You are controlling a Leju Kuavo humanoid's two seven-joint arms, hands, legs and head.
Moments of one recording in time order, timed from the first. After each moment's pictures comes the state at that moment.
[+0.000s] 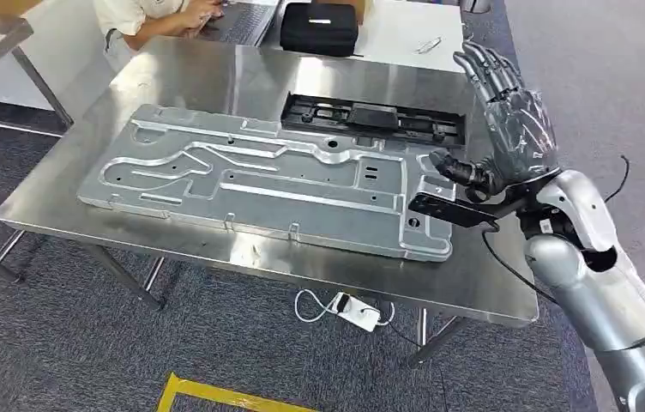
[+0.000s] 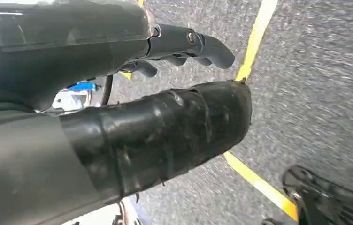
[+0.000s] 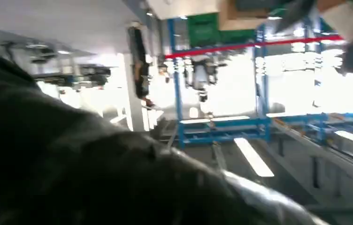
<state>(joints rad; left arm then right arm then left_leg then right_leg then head) -0.01 -0.04 1.26 -0.19 -1.16 -0.32 -0.16 -0.66 -0.50 0.58 -1.57 0.69 -0.17 -0.13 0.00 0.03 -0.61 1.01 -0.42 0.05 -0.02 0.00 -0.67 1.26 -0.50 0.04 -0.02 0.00</state>
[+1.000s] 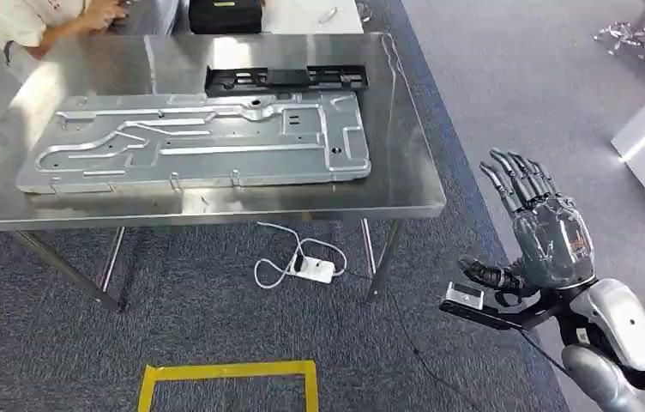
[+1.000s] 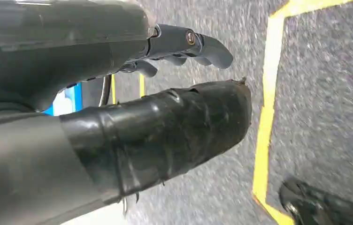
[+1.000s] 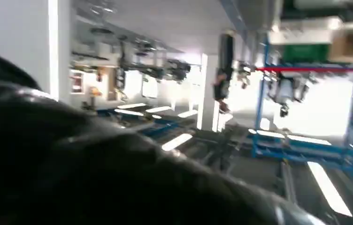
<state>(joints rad) -0.02 -0.06 1.24 -0.19 -1.25 -0.28 -0.18 -0.13 -0.64 0.42 -1.86 0.87 -0.24 -0.09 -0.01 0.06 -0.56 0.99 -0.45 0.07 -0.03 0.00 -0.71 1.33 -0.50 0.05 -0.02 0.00</state>
